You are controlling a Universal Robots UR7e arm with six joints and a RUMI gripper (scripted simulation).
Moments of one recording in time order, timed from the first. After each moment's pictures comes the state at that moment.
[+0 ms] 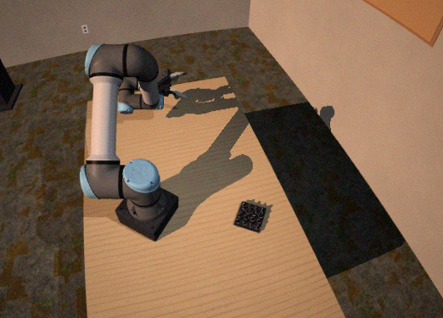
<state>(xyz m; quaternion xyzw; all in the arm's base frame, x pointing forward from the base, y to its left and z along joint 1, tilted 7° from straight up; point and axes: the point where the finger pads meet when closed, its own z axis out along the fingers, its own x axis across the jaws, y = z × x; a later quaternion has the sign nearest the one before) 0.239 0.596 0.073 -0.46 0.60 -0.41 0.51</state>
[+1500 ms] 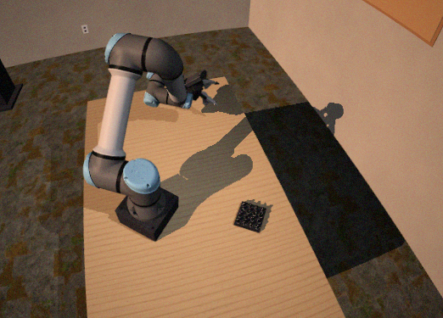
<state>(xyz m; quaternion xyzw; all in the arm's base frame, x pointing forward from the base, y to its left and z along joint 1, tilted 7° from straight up) 0.382 0.515 0.076 -0.50 0.64 -0.45 0.37</state>
